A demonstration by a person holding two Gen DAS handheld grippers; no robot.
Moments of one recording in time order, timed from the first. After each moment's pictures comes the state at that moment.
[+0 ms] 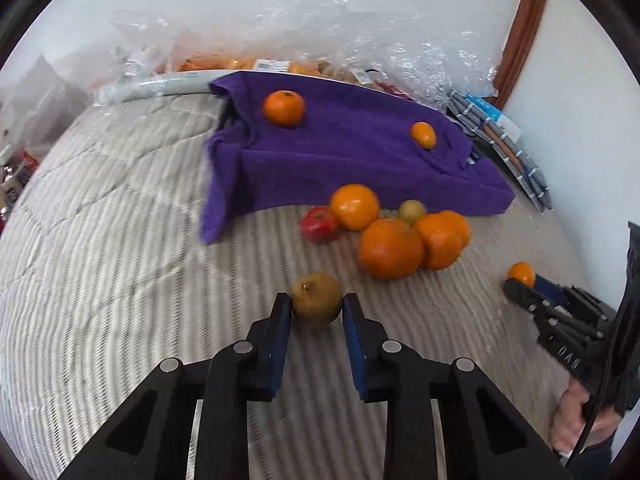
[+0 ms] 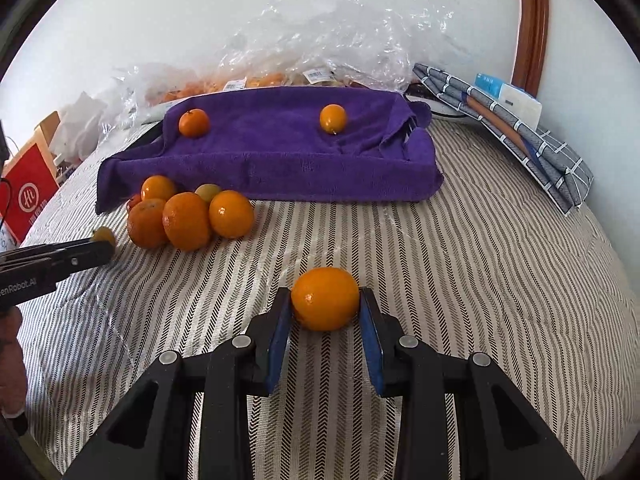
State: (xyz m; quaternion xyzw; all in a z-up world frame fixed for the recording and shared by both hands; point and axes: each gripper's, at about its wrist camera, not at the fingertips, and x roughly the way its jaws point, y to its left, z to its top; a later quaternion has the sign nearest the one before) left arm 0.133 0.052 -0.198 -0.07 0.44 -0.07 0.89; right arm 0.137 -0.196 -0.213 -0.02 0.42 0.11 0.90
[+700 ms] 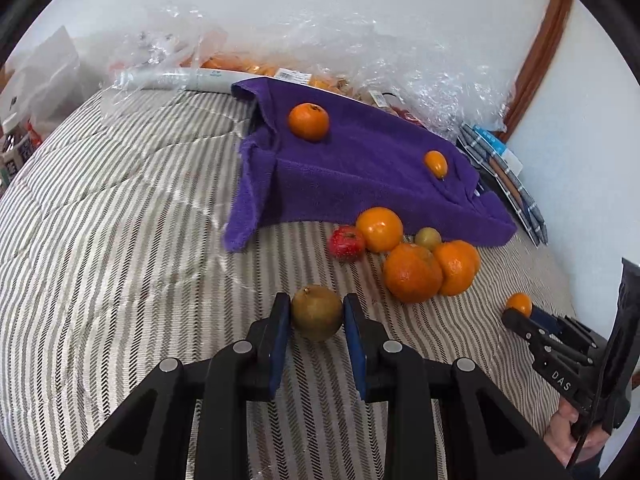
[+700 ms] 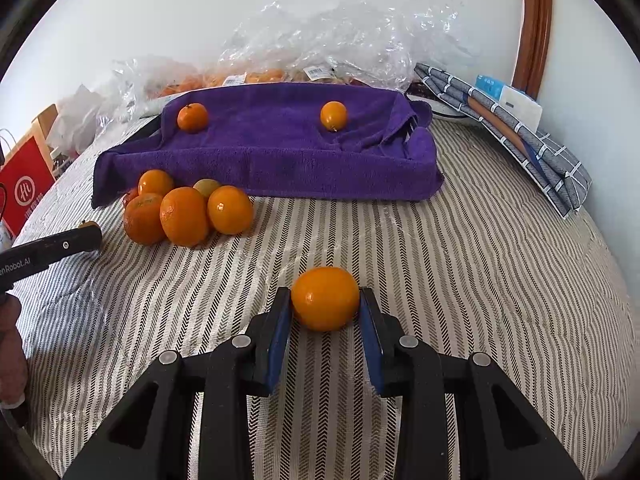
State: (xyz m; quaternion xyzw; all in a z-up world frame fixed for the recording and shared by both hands) left arm 0.142 0.079 -0.202 -0.13 0.42 -0.07 0.90; right arm 0.138 -0.193 -0.214 -0.03 0.42 0.10 0.90
